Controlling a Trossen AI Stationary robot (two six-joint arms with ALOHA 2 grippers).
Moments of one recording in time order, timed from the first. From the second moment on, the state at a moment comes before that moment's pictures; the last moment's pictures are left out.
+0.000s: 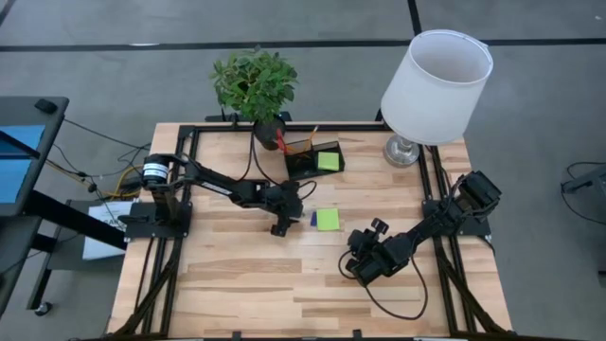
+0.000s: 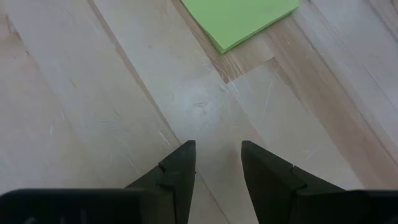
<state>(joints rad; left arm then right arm) 0.07 1.87 0.90 0.05 0.05 0.38 0.59 1.79 0.89 -0.59 0.57 1.04</state>
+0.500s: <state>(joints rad) 0.06 1.87 0.90 0.07 0.04 0.38 0.59 1.79 0.89 -0.59 0.57 1.04</state>
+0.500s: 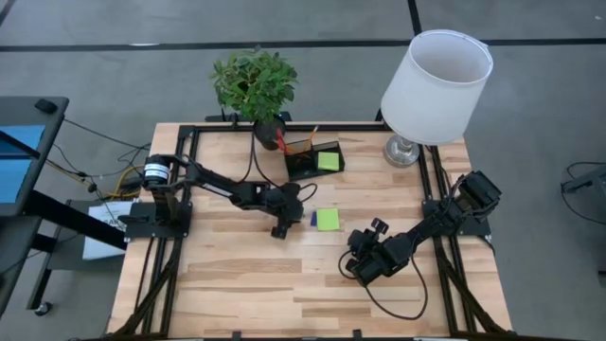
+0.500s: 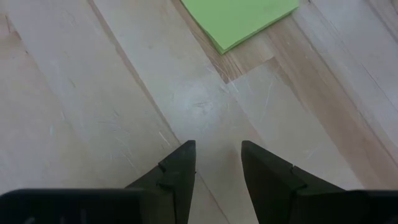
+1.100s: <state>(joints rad) 0.04 1.87 0.90 0.10 -0.16 0.36 0.59 1.79 0.89 -0.59 0.57 1.04</state>
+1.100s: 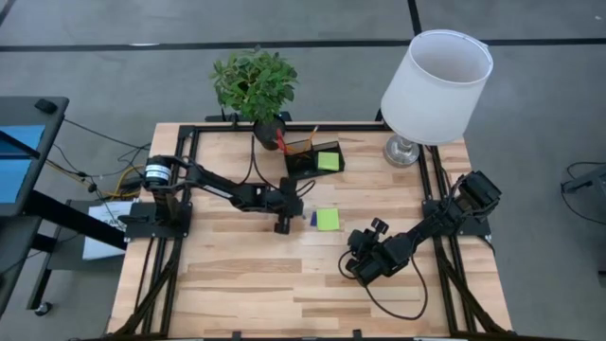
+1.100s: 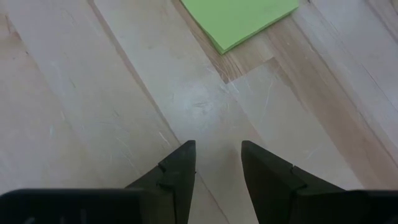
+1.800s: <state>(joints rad) 0.03 1.86 0.90 0.03 -0.12 0.38 0.59 1.79 0.90 -0.59 0.57 1.04</state>
